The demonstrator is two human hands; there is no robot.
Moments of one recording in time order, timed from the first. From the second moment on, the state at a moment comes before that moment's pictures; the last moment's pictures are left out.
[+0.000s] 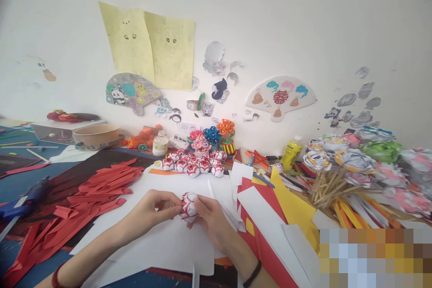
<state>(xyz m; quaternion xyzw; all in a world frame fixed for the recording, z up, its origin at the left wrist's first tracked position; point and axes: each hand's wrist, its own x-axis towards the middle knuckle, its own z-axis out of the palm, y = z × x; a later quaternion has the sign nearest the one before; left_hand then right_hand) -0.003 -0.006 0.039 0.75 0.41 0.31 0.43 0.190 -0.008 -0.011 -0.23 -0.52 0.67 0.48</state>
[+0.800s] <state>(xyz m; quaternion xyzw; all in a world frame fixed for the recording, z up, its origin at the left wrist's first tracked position) 0.000 -0.007 0.036 0.77 0.43 0.33 0.32 0.190 -0.007 -0.010 -0.28 -0.52 0.63 0.50</state>
